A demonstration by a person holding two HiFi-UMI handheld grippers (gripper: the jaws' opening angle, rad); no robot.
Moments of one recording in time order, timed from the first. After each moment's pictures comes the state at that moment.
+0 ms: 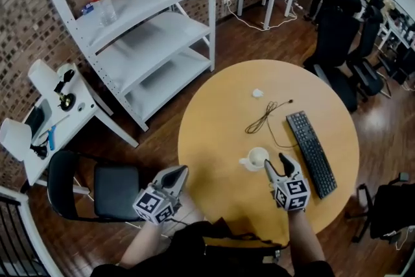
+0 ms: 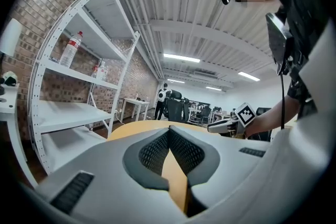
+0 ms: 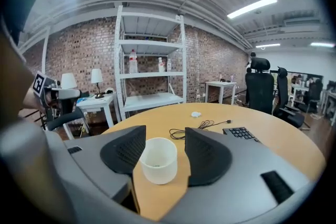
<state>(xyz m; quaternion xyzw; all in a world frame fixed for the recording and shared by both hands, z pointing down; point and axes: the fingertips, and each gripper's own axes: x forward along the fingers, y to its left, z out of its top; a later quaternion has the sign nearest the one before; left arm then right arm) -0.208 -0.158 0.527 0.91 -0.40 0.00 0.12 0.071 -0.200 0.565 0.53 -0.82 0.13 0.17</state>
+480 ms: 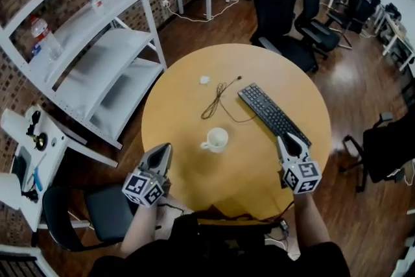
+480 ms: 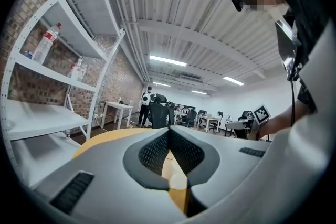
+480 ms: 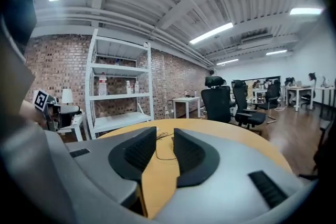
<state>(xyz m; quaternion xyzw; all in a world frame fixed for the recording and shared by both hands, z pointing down) -0.126 -0.194 0.495 0.94 -0.33 -0.02 0.09 0.222 -0.119 0.504 0.67 -0.73 0.11 0.05</state>
